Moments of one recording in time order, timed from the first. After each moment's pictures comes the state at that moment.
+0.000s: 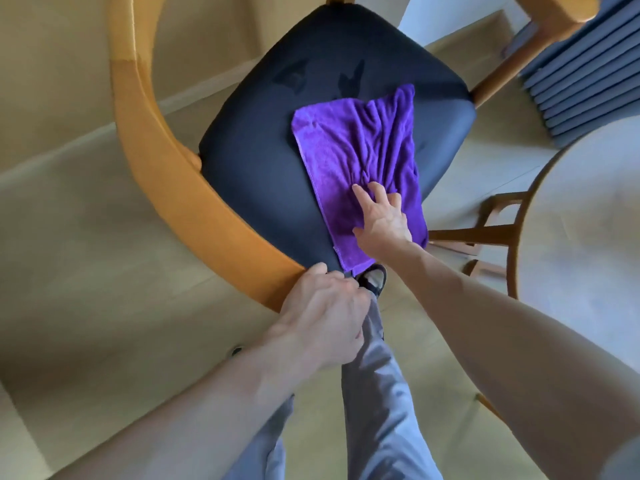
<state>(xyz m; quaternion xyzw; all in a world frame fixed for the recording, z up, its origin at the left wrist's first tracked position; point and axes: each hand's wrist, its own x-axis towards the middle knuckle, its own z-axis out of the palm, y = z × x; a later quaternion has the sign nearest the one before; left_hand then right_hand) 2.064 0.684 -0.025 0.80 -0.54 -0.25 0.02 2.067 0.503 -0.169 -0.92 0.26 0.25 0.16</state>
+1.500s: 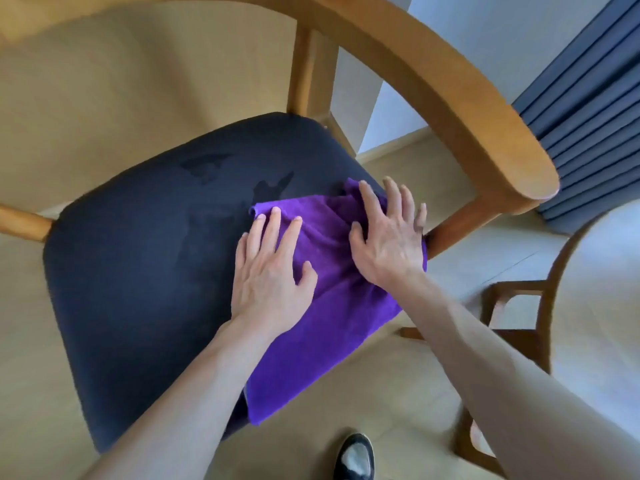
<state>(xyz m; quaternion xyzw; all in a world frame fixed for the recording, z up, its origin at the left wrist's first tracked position) 2.170 0.572 -0.212 0.94 -0.27 -0.09 0.18 2.130 0.379 -0.226 -0.96 0.26 0.01 0.11</state>
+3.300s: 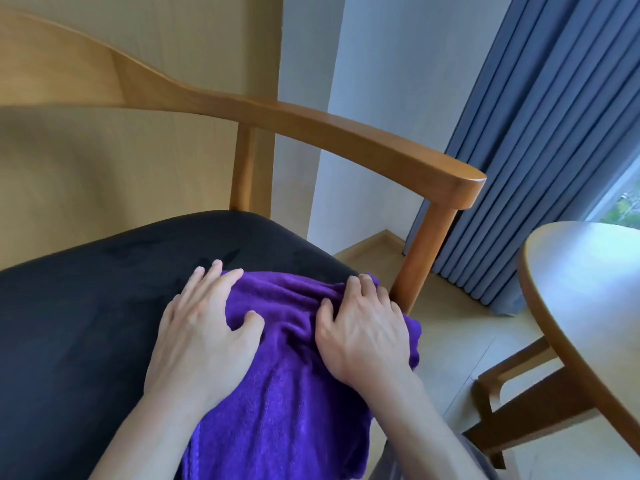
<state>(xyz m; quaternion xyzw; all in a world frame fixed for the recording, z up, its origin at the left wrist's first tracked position) 2.198 0.573 -0.246 0.89 -0.28 -0.01 0.37 2.101 0.416 -0.253 -0.91 0.39 -0.12 0.09</state>
